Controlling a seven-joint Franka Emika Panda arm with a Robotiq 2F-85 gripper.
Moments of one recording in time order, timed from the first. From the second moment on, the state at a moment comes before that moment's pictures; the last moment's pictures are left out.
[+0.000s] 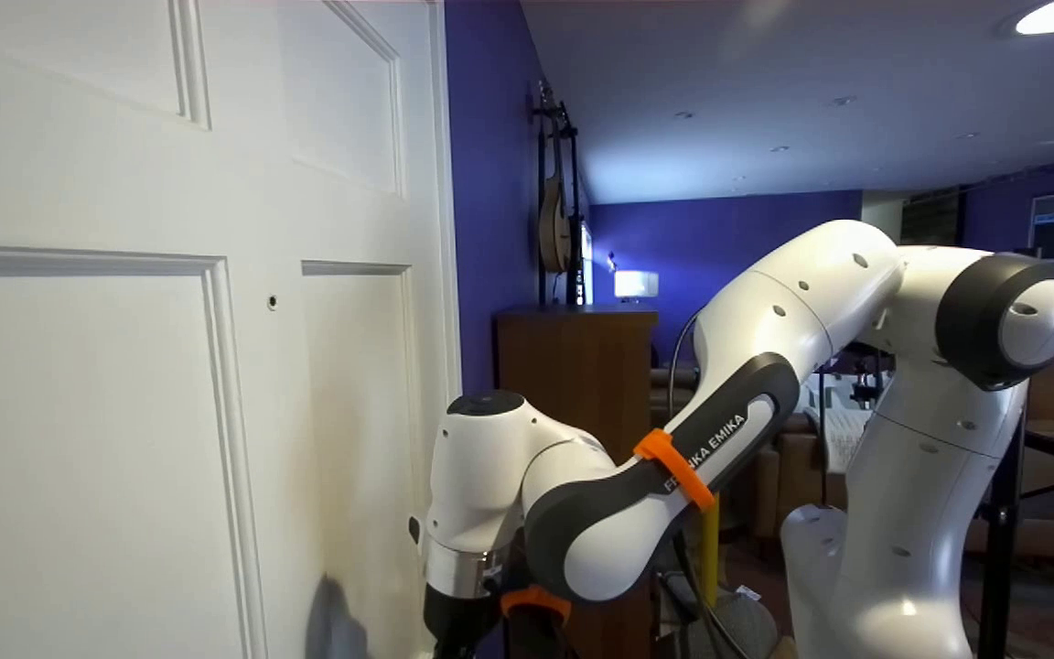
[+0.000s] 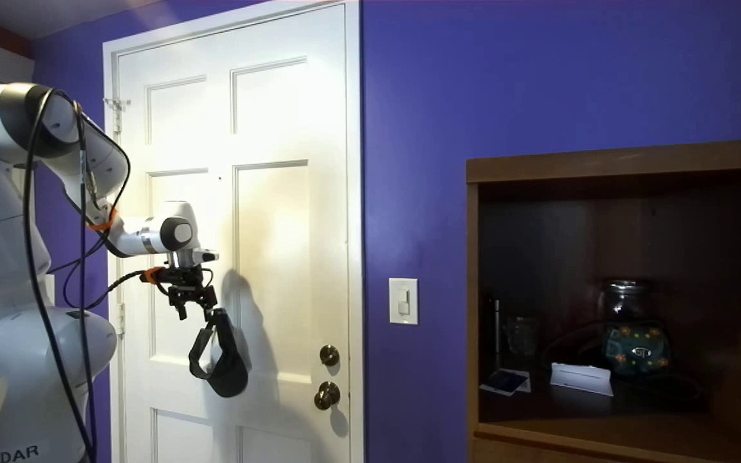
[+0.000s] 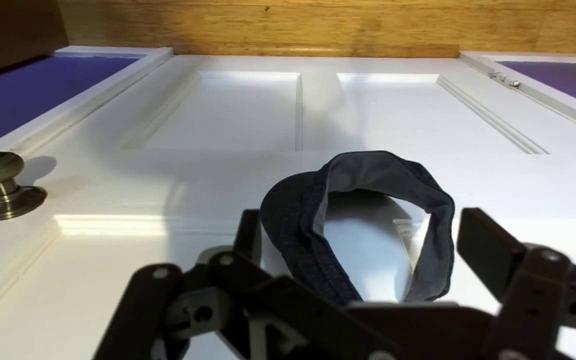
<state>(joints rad) 0.26 -0.34 0.33 -2.52 0.03 2.37 0.29</state>
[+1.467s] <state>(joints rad) 0.21 -0.18 0.33 -2.53 -0.12 2.71 0.31</state>
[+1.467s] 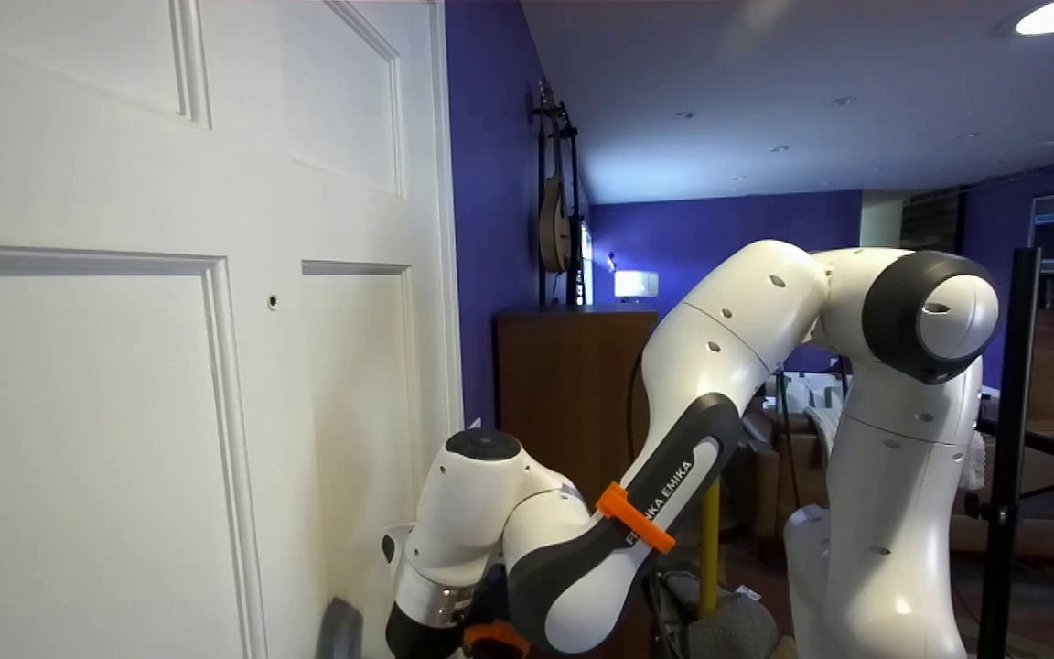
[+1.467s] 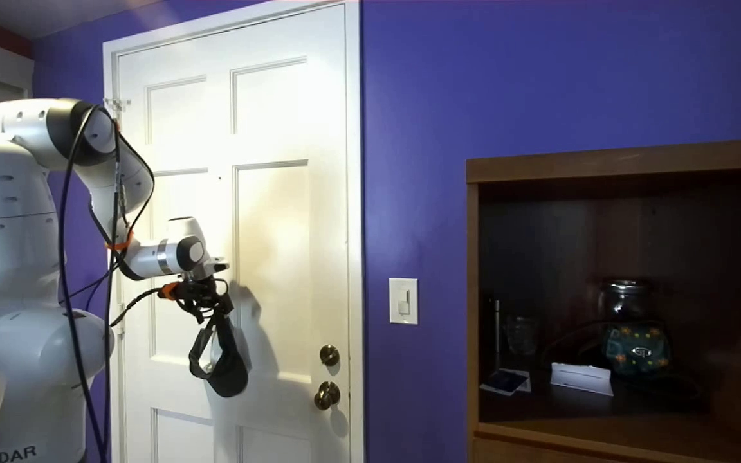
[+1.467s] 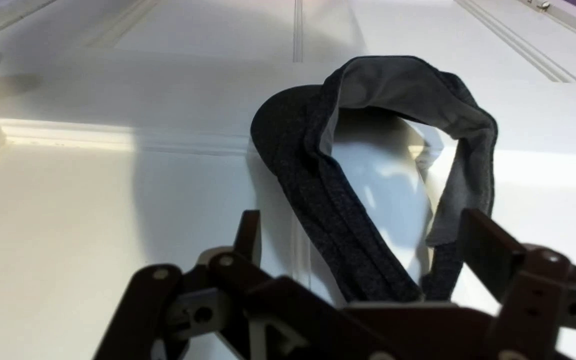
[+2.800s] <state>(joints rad) 0.10 -0.14 0.43 -2.52 -0.56 2.79 0.83</state>
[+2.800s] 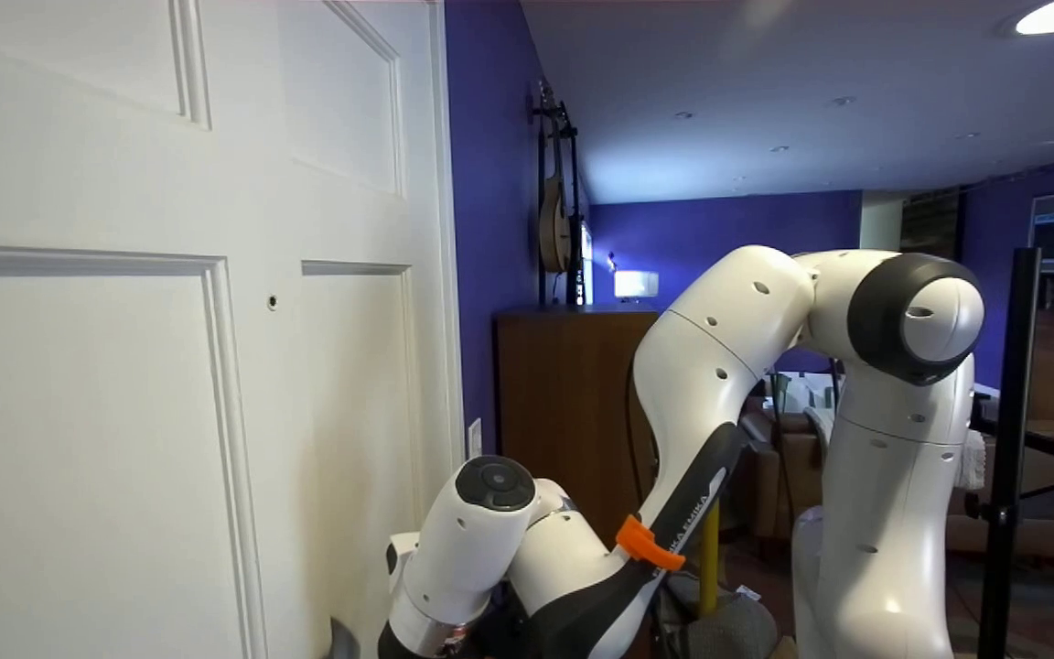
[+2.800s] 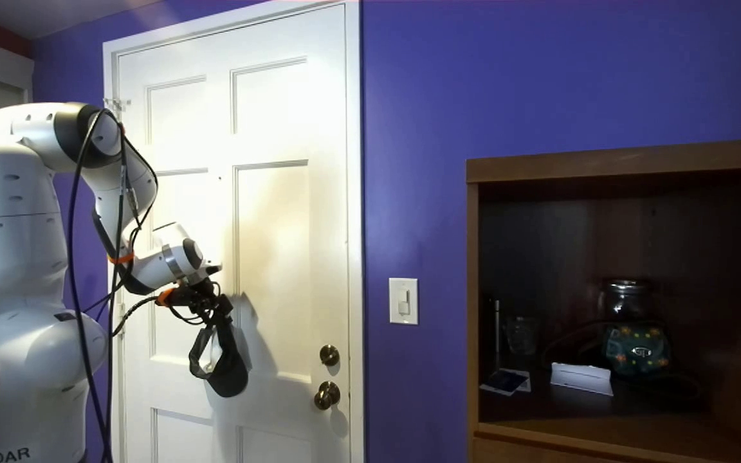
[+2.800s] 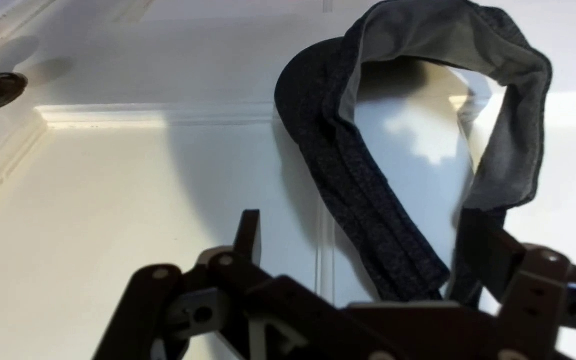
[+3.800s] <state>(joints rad) 0.07 -0.07 0.45 -2.49 -0.76 2.87 1.01</state>
